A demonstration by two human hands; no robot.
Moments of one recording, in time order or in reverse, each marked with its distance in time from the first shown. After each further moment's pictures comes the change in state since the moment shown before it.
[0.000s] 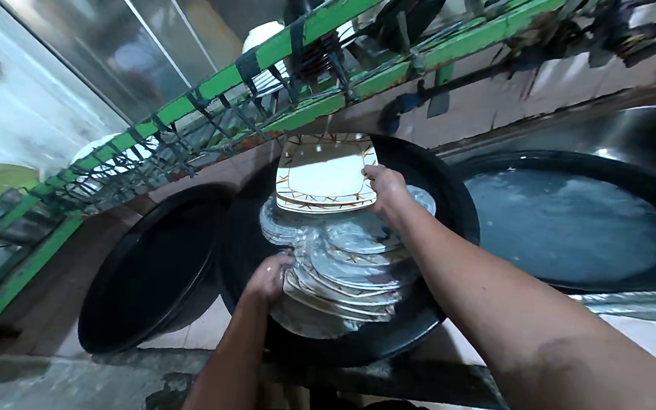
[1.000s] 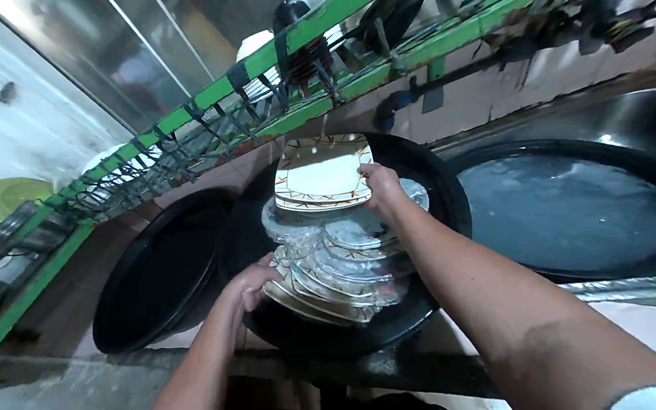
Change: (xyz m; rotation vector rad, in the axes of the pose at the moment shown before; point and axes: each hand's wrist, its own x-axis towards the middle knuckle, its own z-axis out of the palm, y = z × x) left_hand -0.044 0.024 -0.023 0.417 0.031 -0.056; right_hand -0.002 0.000 -0.001 0.024 -0.026 0.004
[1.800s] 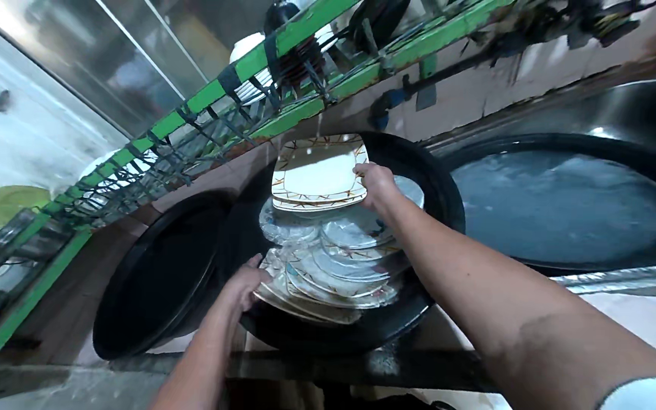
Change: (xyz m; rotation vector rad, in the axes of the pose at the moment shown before) left_hand -0.001 0.003 0.001 0.144 0.222 -0.003; right_hand -0.001 -0.002 -0.002 0.006 0.001 -0.005
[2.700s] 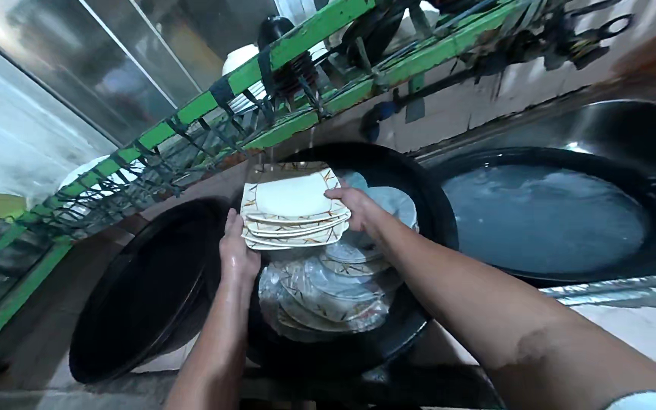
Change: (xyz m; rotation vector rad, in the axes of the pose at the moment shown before) left_hand 0.012 0.069 0.025 -0.913 0.127 0.557; right_hand -0.009 0.012 0.008 -0.092 -0.289 0.223
